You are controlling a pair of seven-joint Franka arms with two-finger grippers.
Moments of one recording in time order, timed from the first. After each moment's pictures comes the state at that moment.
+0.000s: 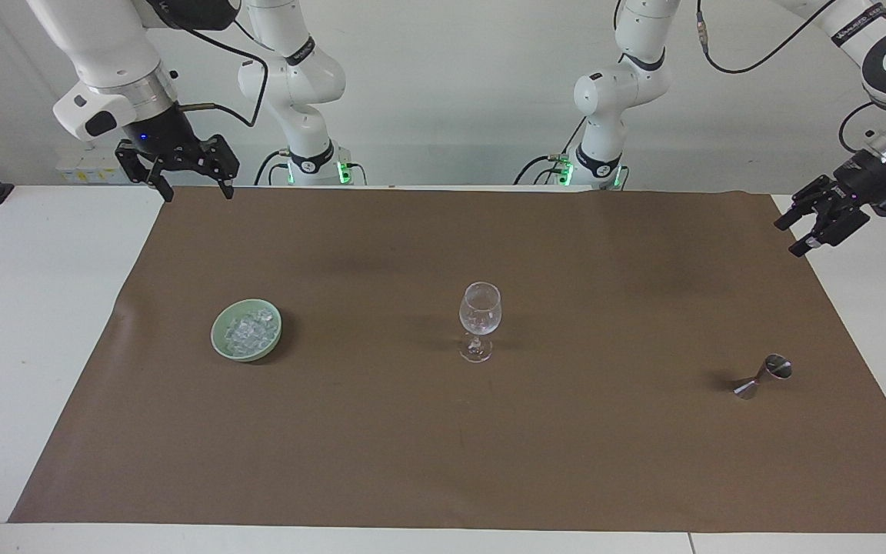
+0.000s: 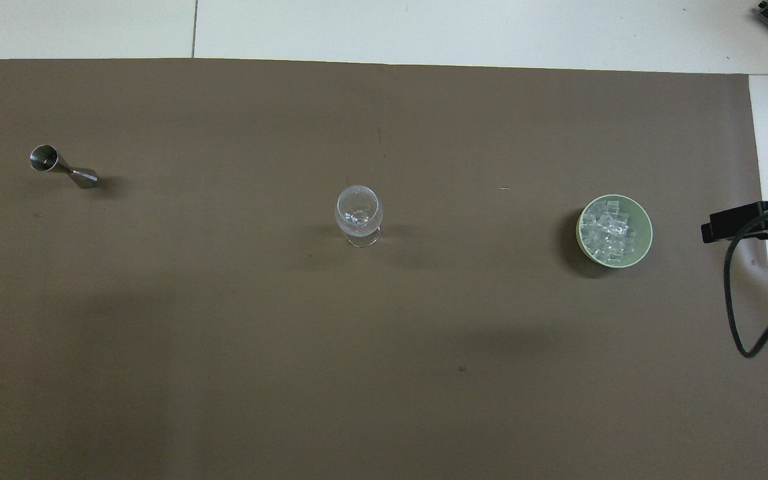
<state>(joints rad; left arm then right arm) 0.34 0.01 0.05 -1.79 -0.54 1.71 -0.63 0.05 -0.04 -0.09 -1.58 0.02 1.53 -0.07</state>
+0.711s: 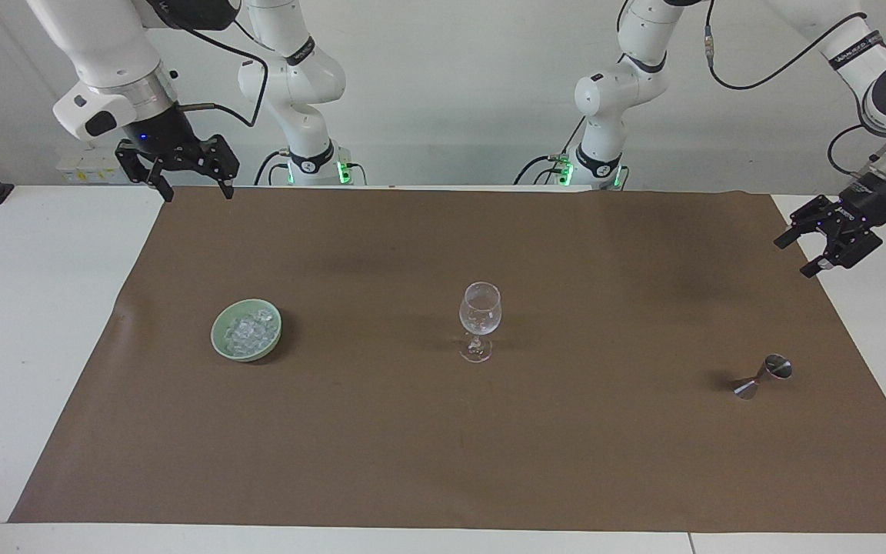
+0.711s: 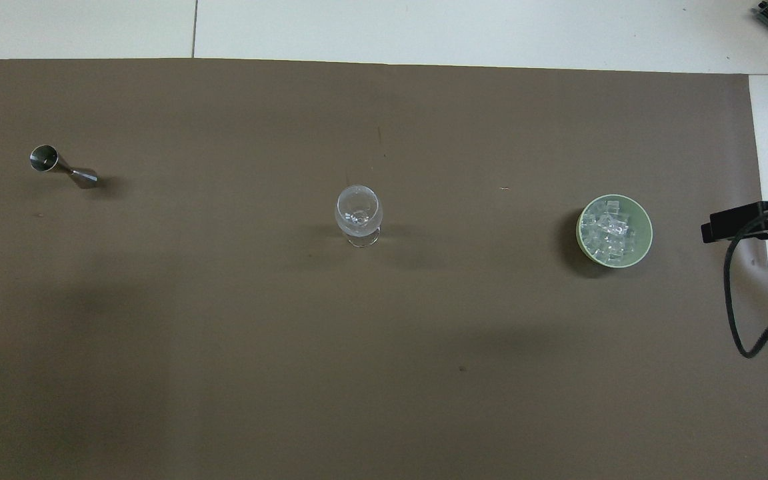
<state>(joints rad) 0.40 0.08 0.05 -1.79 -0.70 1.75 -0.68 0.05 -0.04 -0.09 -1.58 0.02 1.53 -0.07</state>
